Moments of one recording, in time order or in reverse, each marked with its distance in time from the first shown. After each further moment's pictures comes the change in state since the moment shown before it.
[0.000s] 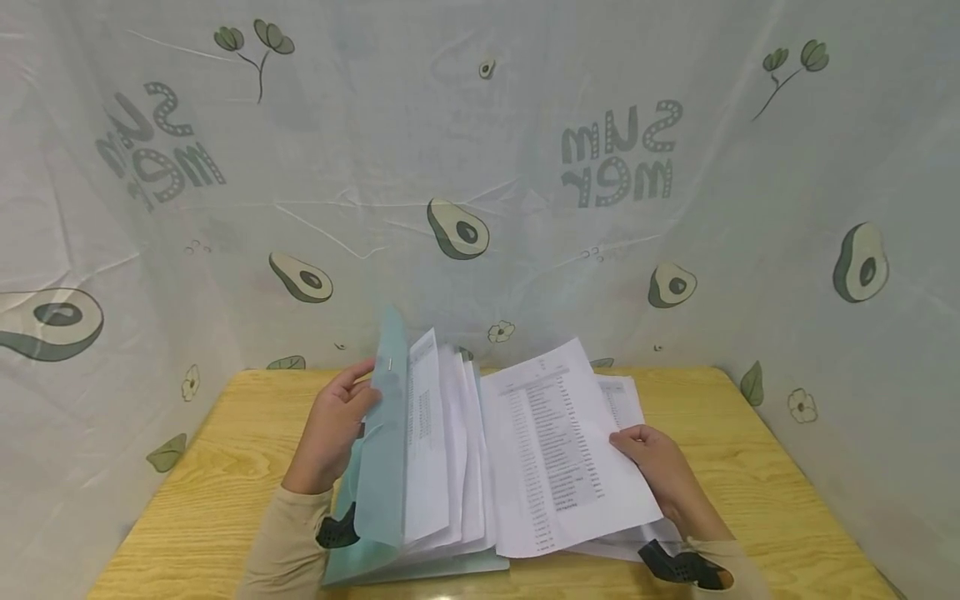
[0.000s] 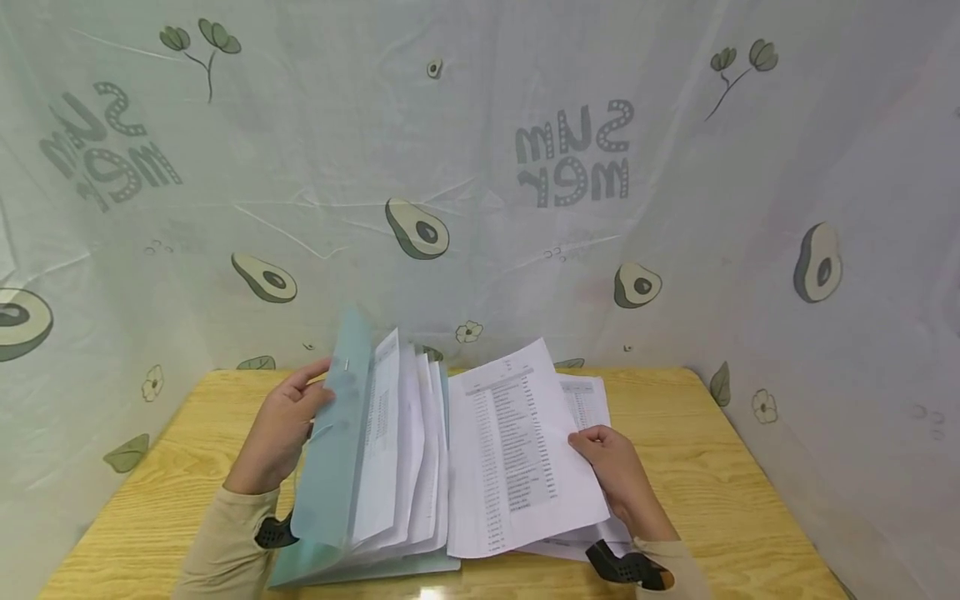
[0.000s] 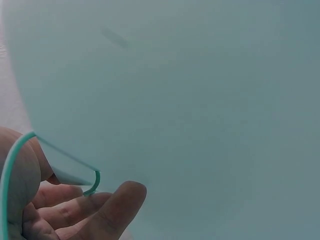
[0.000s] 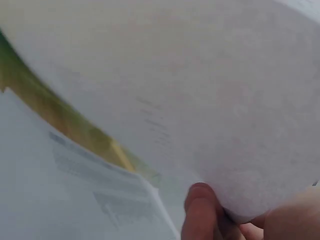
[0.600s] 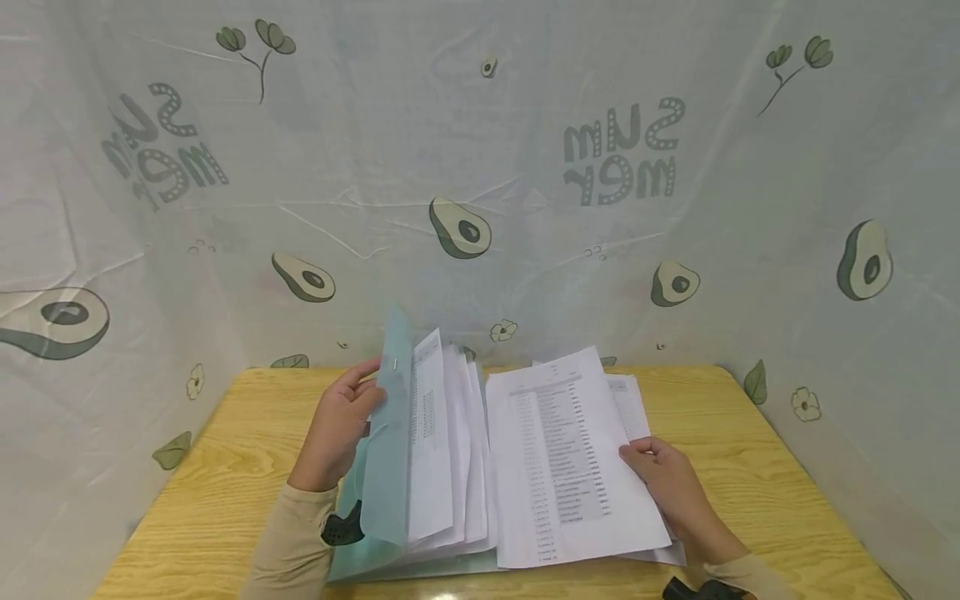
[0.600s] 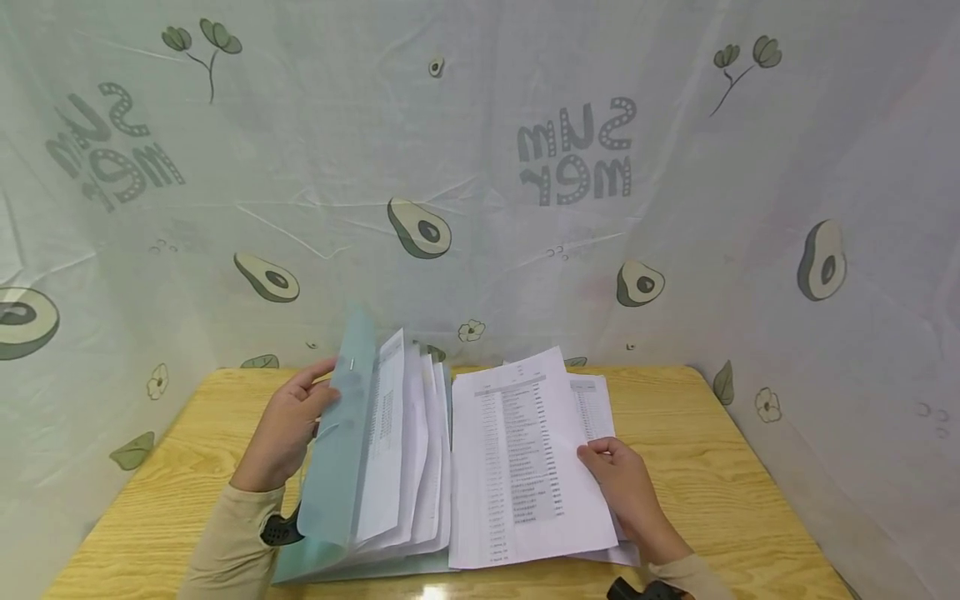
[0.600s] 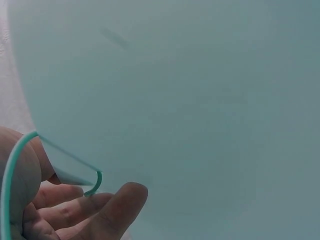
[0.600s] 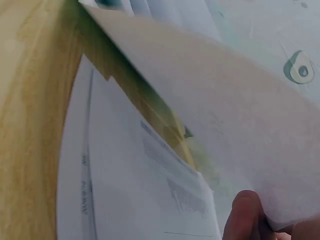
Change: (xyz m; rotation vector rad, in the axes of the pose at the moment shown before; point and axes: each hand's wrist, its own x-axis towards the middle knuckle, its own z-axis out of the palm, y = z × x) left_hand 0.000 0.000 0.003 0.005 -0.001 -0.006; right_hand -0.017 0.012 -0.001 -0.063 0.043 -0.002
